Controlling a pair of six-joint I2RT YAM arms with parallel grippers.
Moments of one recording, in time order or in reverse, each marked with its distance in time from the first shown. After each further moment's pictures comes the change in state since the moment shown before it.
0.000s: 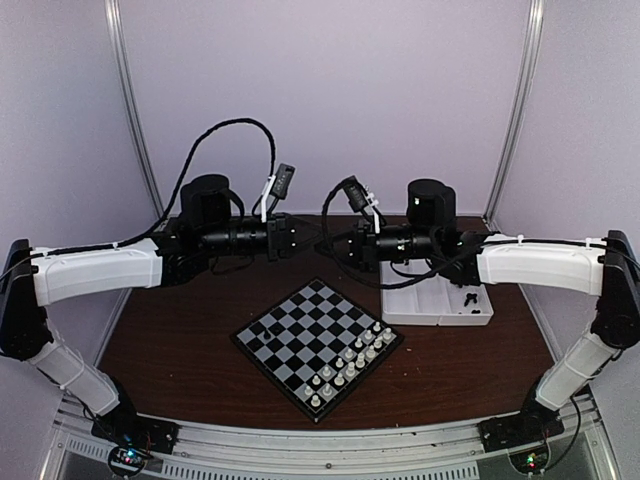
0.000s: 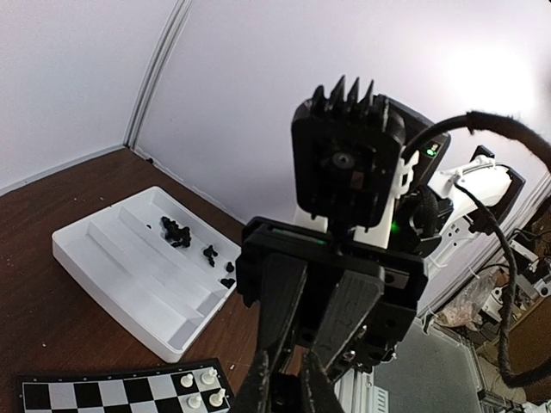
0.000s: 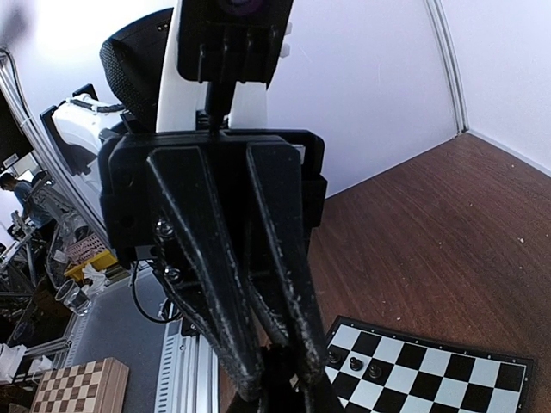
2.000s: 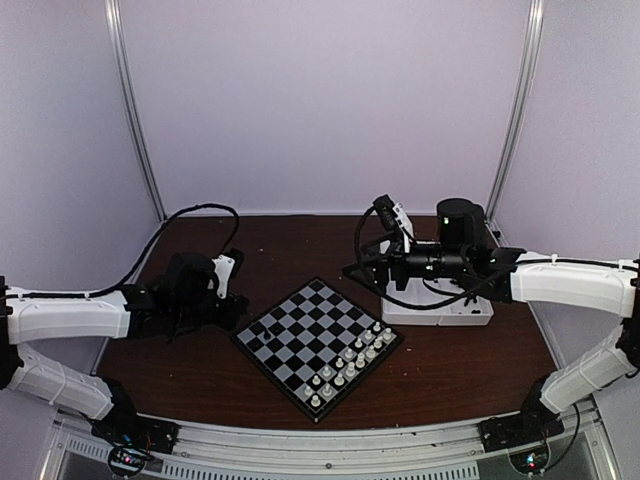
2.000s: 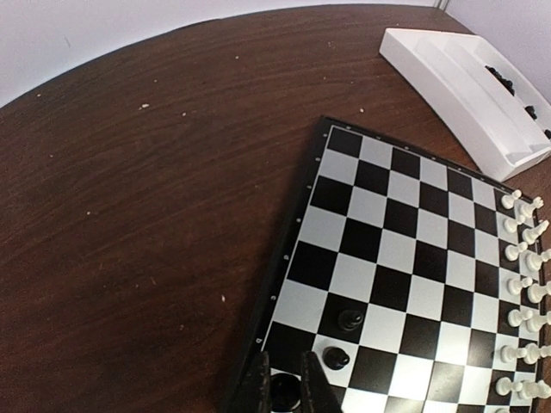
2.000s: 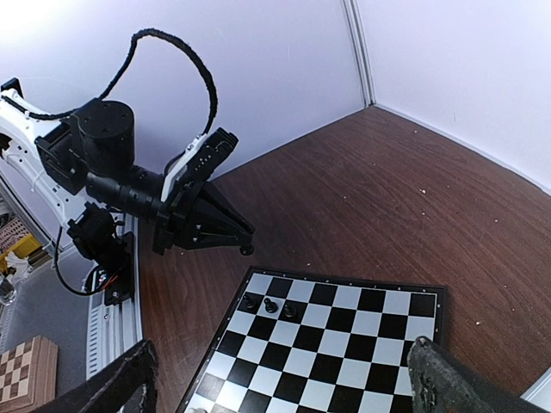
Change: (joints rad) left arm 0.006 -0.269 -0.437 -0.406 -0.773 0.209; right arm -0.050 -0.206 -0.217 -0.117 0.213 -0.155
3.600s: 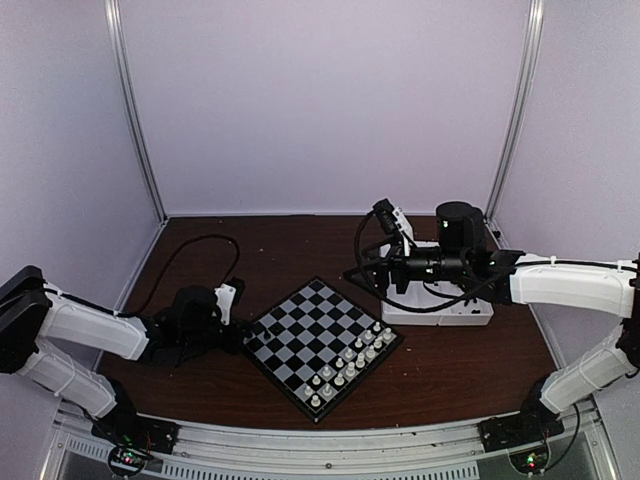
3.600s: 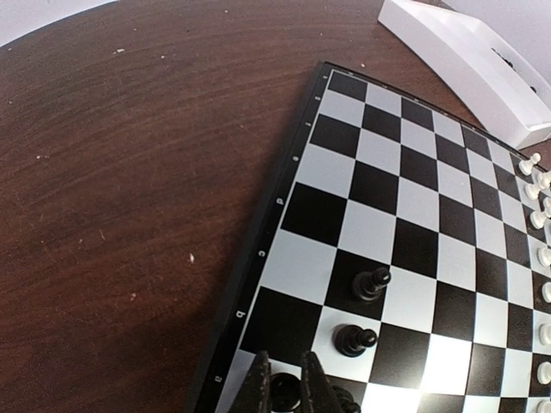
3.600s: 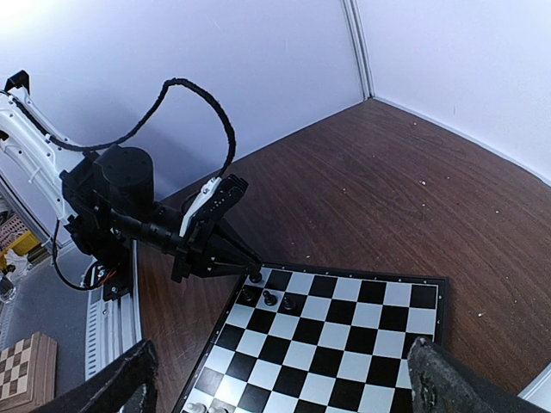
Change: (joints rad) left arm 0.000 0.146 -0.251 0.420 0.041 -0.039; right arm 0.000 0.000 -0.018 0.002 0.001 0.000
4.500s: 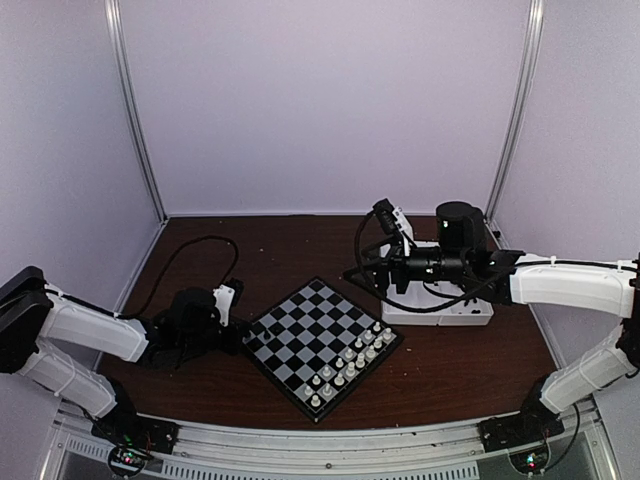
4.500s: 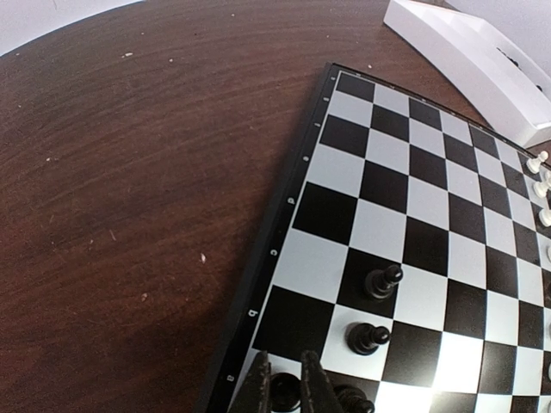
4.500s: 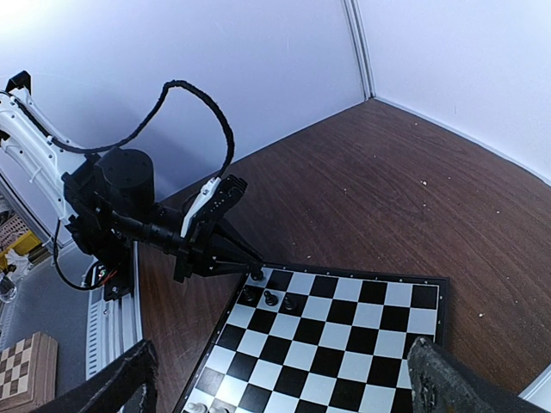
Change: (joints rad) left arm 0.000 0.001 -0.023 0.037 -0.026 0.022; right arm 0.000 0.000 0.000 0.001 -0.003 0.001
